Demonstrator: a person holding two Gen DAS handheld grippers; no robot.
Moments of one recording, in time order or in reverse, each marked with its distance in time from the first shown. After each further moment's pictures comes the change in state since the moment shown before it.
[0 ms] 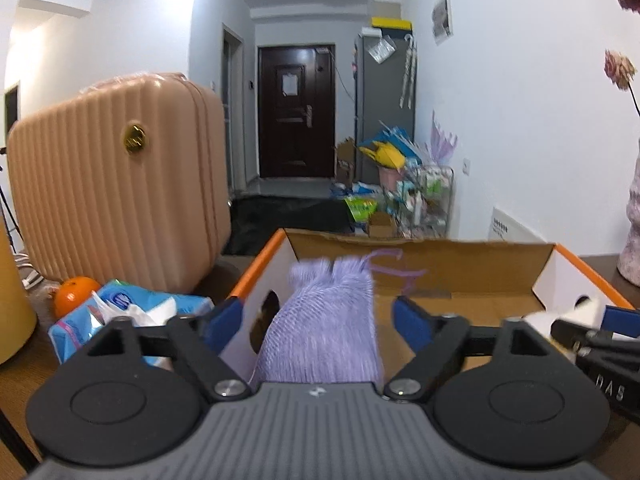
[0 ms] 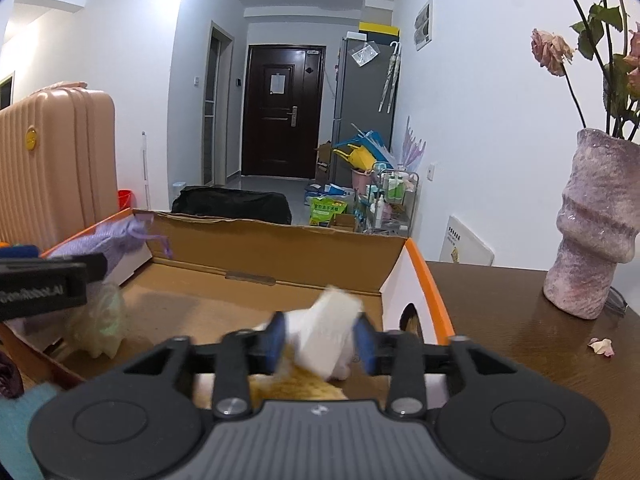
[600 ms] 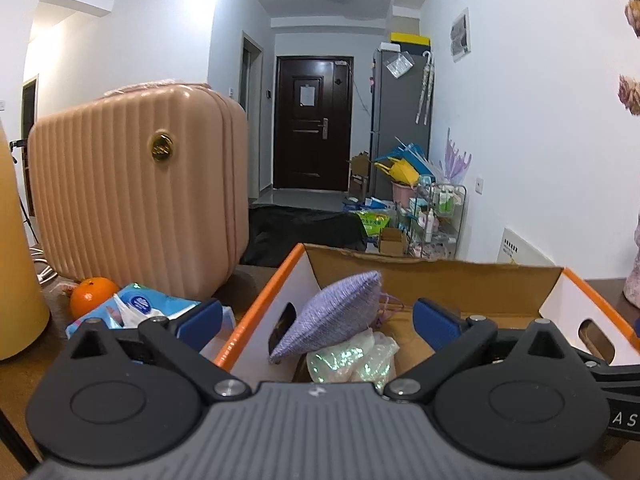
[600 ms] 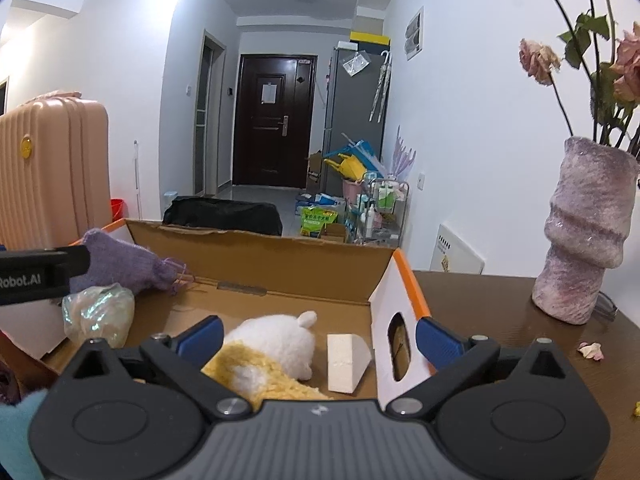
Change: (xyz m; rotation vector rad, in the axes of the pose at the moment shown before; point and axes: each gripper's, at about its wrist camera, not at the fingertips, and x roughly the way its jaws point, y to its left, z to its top) left arm -0.010 0.011 0.005 -0.054 -0.032 0.031; right arm -0.008 -0.001 0.002 0.004 -0.036 -0.031
